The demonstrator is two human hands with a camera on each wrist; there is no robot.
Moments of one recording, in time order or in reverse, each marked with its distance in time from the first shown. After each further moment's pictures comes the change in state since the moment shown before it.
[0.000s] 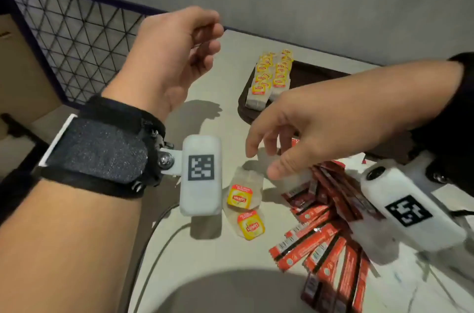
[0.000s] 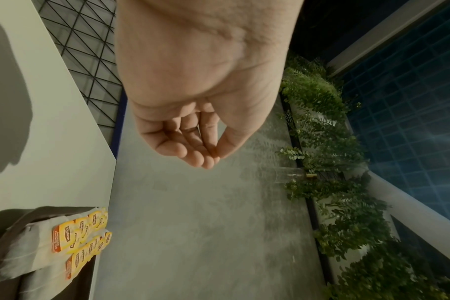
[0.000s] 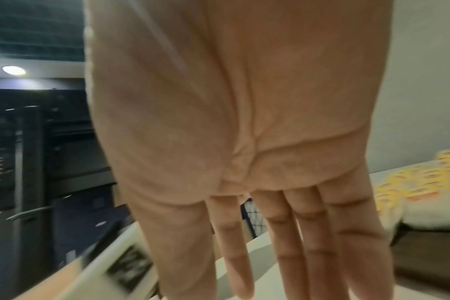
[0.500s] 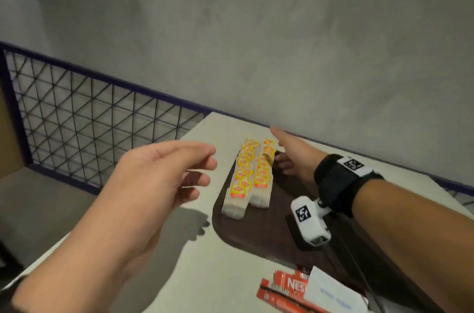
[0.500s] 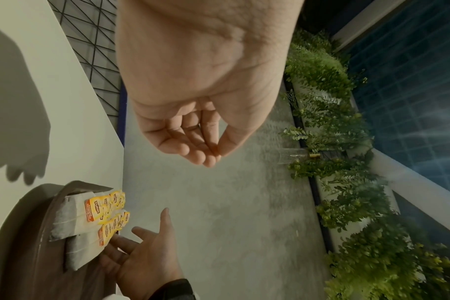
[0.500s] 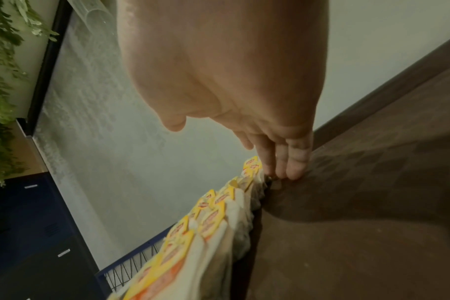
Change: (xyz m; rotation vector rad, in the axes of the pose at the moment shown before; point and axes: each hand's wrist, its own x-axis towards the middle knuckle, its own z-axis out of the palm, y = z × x) left_hand 0.002 -0.011 0.022 0.002 0.021 -0.052; right_hand 0.143 0.200 -0.053 1.083 0.759 0.511
